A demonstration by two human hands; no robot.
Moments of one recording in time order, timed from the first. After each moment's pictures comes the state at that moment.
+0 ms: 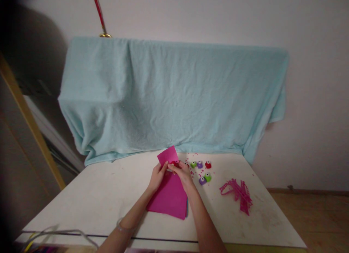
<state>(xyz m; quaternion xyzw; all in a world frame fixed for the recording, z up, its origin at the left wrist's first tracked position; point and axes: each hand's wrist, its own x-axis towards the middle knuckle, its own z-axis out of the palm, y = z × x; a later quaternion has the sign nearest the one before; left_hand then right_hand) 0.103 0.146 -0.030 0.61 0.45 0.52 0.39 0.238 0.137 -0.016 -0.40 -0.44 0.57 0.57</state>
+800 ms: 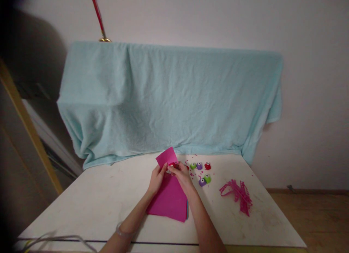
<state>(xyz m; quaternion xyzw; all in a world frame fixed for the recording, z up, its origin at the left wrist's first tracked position) 0.104 0.146 -0.031 0.60 0.44 0.54 0.39 0.234 0.141 -0.022 -0.33 -0.40 0.60 0.61</state>
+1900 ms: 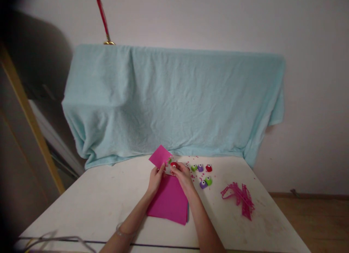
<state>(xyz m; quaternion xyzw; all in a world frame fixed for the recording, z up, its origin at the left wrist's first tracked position) 0.099 0.156 -0.044 0.53 0.49 0.57 0.40 0.236 0.138 -0.016 -0.33 -0.39 0.61 0.60</state>
